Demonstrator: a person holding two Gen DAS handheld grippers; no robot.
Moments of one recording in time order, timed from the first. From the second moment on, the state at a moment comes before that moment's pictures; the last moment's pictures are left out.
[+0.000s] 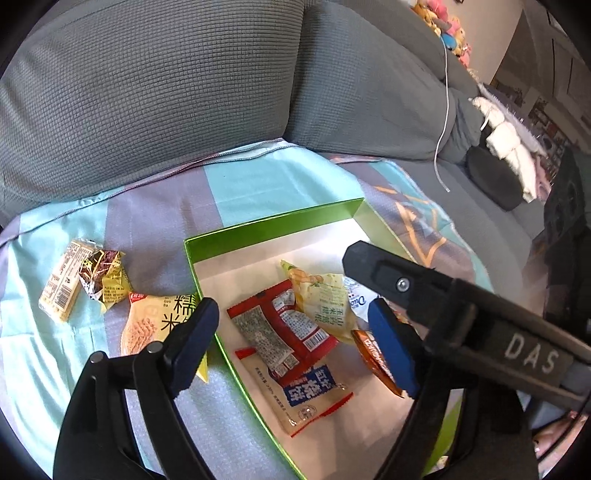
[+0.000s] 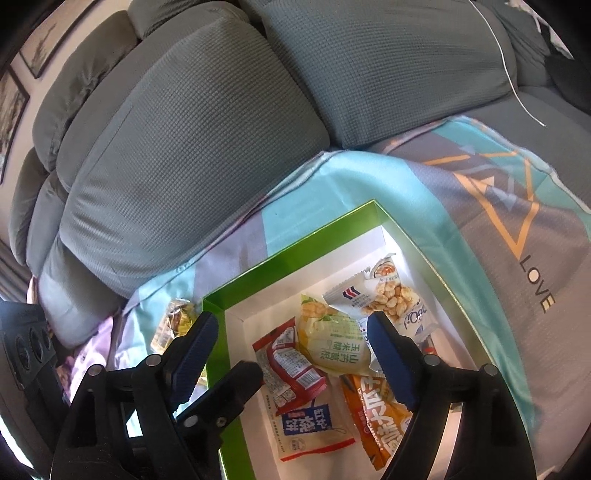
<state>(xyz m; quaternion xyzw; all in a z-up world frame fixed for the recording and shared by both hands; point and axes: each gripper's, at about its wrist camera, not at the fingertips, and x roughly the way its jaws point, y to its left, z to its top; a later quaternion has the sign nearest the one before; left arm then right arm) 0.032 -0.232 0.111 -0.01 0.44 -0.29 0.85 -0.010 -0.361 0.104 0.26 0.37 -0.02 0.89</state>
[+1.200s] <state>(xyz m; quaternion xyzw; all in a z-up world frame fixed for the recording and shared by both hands) 0.049 -0.040 0.043 -0.28 0.51 -0.17 0.79 0.115 -0.157 0.083 -0.03 0.53 0.11 0.84</state>
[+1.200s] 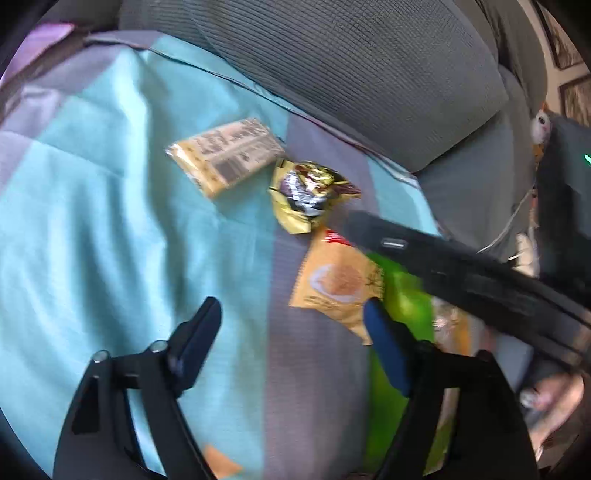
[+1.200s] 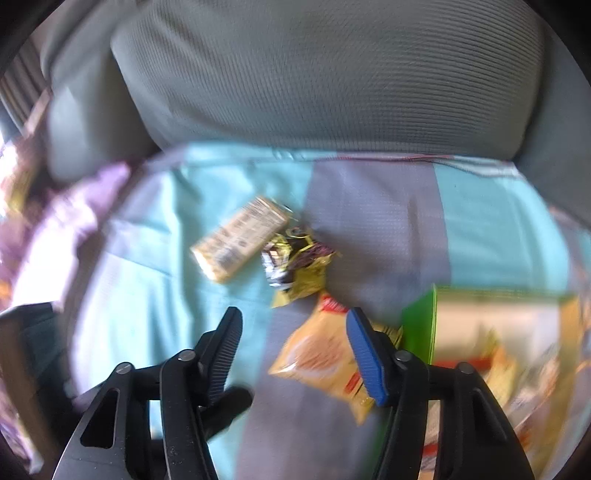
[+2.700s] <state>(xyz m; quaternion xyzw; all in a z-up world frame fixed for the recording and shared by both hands) 0.061 -0.022 0.032 -0.21 0.54 -0.13 0.80 0.086 -0.110 0.043 0.05 0.61 0.16 0.77</state>
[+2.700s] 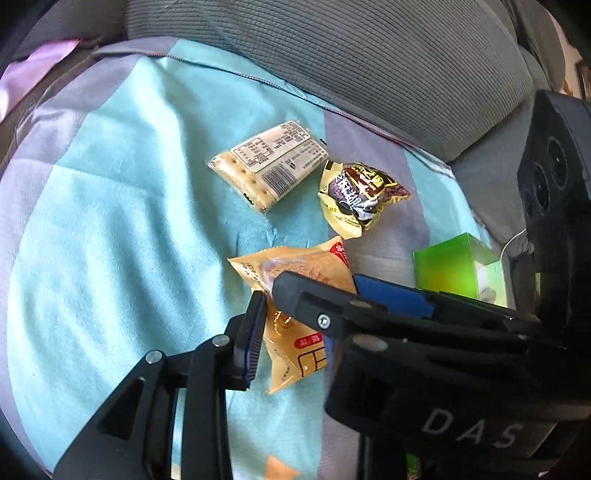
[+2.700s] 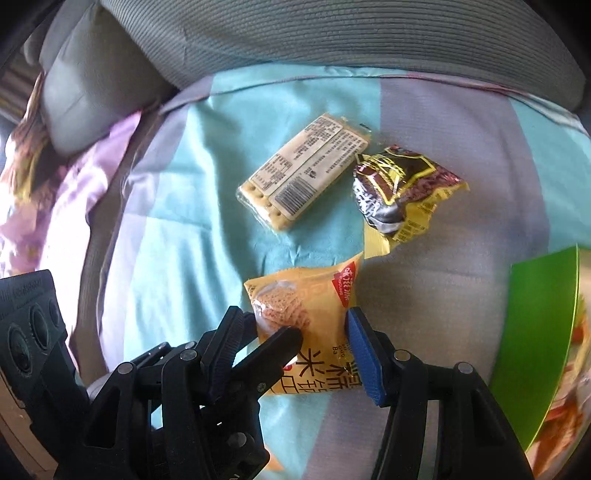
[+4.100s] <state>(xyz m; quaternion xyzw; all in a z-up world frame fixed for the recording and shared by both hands) 0.023 -0.069 0.084 -0.13 0.44 -0.19 0.87 0.040 -0.160 0.086 0.15 0.47 0.17 0.85</state>
